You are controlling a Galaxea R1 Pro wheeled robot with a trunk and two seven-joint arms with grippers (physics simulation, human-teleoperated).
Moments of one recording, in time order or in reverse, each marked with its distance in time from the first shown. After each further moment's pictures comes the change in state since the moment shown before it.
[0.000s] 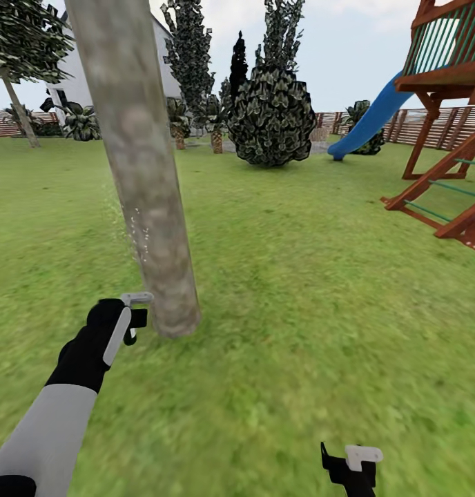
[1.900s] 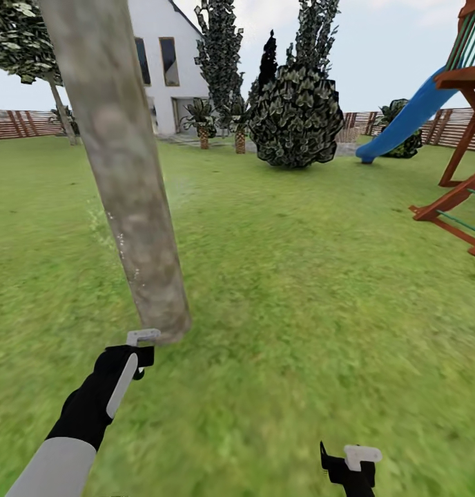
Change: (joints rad) left arm 0.212 -0.036 -0.004 0.007 0.017 -0.186 -0.008; right arm 0.000 0.003 0.000 0.000 0.001 0.000 0.000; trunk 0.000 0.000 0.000
